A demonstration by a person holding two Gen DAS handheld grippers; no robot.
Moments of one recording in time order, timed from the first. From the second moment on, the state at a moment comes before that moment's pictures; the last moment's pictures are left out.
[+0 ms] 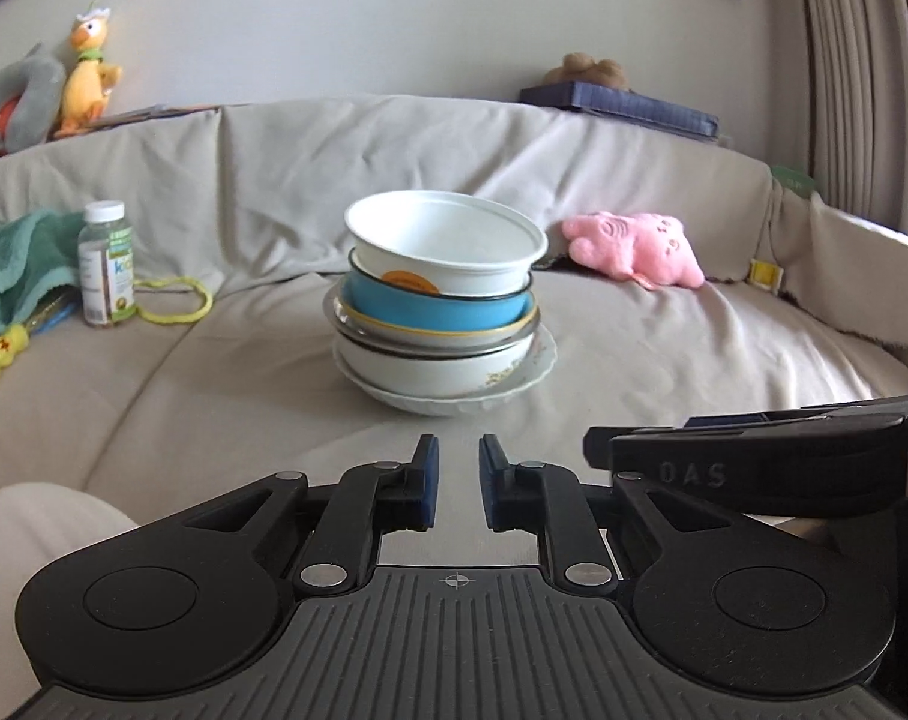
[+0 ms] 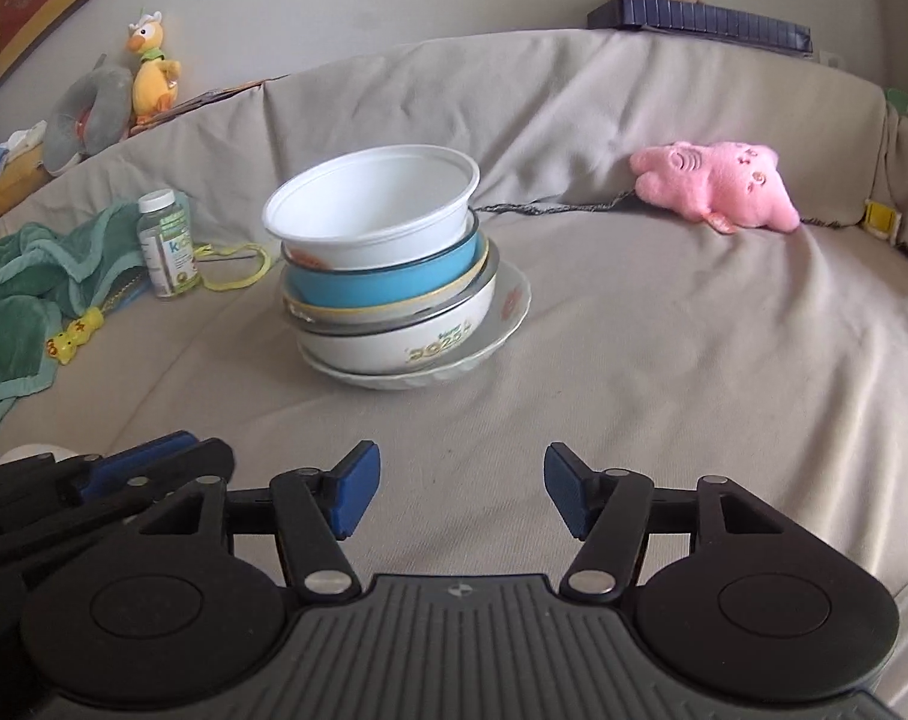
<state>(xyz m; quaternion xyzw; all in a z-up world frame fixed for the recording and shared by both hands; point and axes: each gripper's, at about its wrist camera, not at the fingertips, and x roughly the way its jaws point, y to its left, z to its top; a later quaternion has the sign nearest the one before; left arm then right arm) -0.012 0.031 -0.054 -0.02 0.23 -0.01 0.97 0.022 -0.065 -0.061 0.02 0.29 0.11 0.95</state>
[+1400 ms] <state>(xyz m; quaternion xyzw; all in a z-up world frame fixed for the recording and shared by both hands) -0.015 0.030 -0.056 0.00 0.25 0.02 0.97 -0.004 -0.069 -0.065 0.01 0.27 0.12 0.95</state>
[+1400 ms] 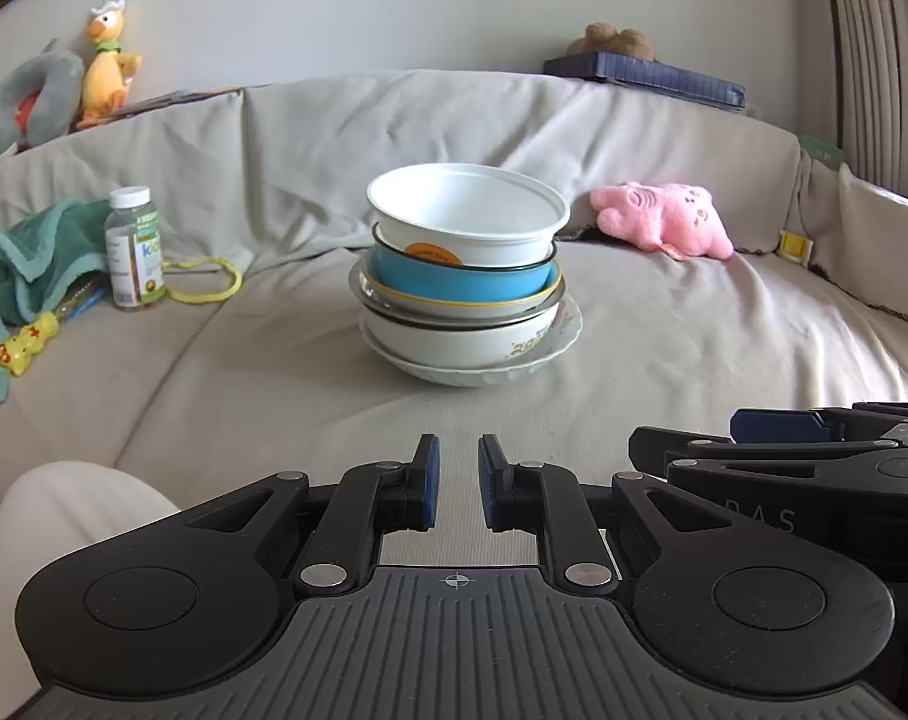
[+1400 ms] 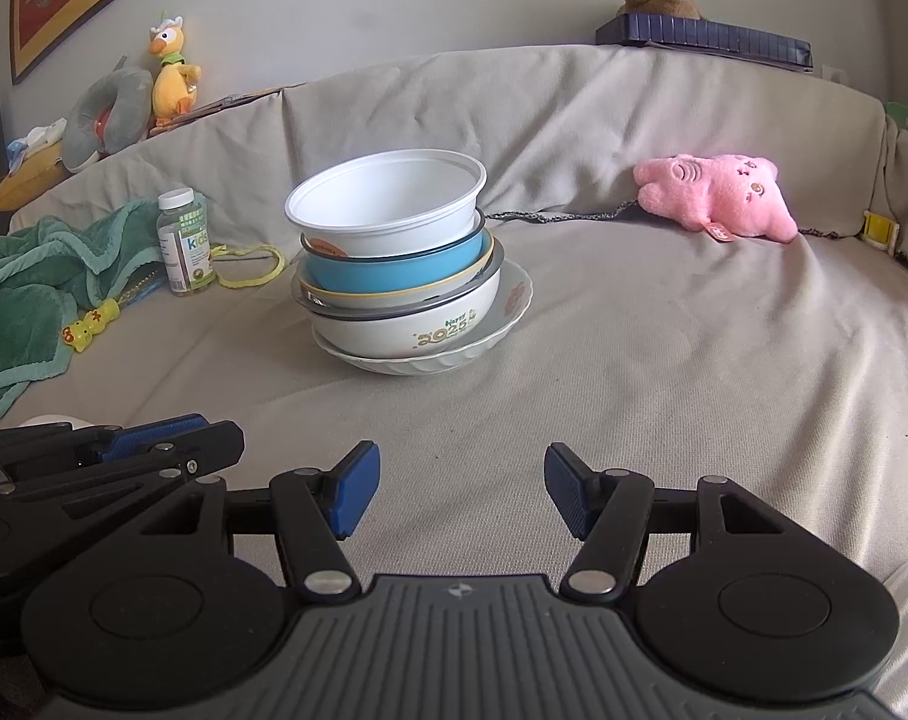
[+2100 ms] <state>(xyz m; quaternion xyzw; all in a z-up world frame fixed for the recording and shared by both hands) -0.015 0.032 -0.054 0.00 0.25 0.01 0.97 -0.005 -0.069 -0.064 0.01 0.27 0.12 0.95</state>
